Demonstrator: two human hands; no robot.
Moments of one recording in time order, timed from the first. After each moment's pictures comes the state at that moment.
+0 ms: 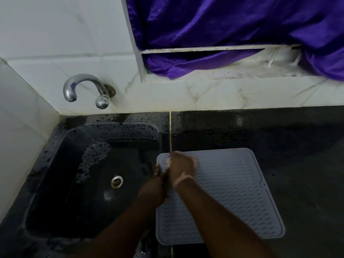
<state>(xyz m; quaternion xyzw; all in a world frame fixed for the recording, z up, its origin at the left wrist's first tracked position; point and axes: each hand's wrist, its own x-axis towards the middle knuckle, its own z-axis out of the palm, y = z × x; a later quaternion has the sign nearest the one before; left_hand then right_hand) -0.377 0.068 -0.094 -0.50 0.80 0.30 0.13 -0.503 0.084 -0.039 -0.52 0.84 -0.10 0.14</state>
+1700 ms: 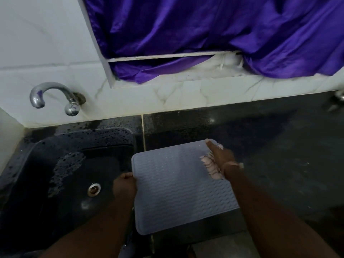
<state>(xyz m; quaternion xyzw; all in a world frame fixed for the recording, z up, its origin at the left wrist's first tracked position) -0.376 0.085 -0.083 -0.70 0.48 0.49 -0.19 -0.691 0.212 -0.007 -0.12 0.84 -0.38 0.38</state>
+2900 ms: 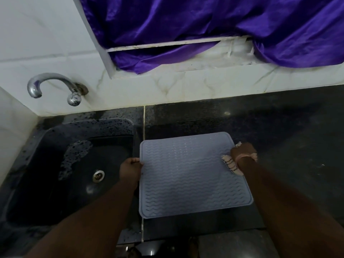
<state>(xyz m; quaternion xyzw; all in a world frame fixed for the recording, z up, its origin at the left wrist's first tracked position) -0.418 0.090 -0.092 -0.70 0.43 0.51 -0.25 -0.789 0.236 -0.062 -0.12 0.93 -0.23 0.25</state>
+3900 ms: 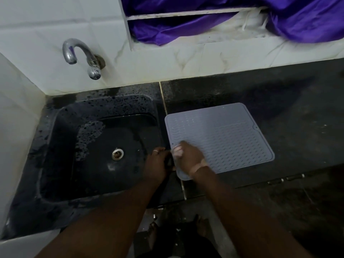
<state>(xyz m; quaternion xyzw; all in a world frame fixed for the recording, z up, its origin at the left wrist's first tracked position) -0.309 0.145 -0.087 -0.41 0.85 0.31 -0.07 -0.444 0.222 -0.041 -0.44 0.83 -0.21 0.26</state>
